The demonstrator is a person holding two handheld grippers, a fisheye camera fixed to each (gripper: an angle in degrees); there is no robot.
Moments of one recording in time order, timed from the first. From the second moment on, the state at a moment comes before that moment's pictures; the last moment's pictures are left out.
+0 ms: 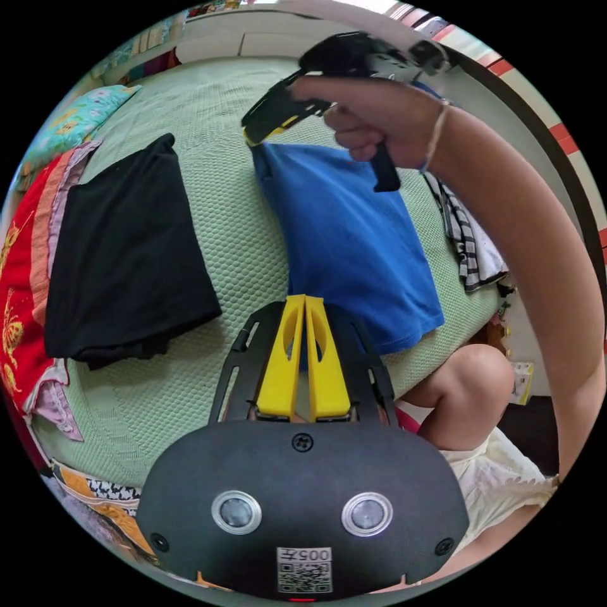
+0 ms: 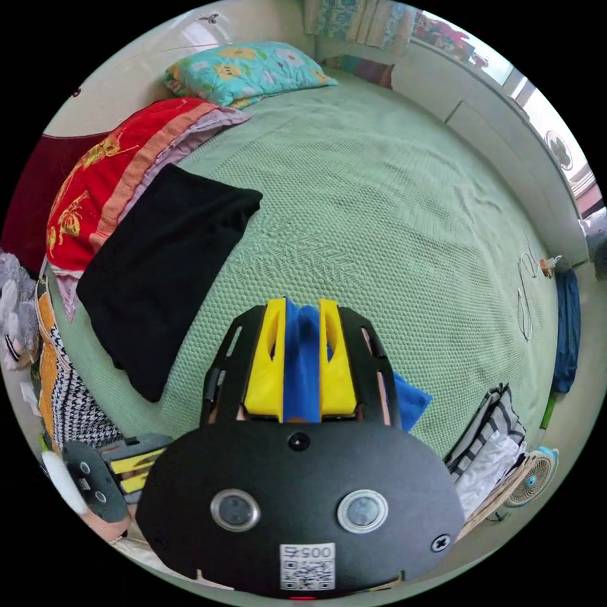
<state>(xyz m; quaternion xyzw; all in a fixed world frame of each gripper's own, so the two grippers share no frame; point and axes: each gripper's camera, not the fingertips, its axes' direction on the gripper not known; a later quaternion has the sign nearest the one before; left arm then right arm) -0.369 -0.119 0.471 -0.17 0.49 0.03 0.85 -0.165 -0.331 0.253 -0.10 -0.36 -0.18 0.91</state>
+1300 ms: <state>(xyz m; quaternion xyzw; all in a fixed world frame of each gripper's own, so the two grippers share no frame) -0.296 -0.093 0.347 -0.08 0.52 -0.03 0.85 0.050 -0.184 0.265 -0.03 -0.35 0.03 0.93</state>
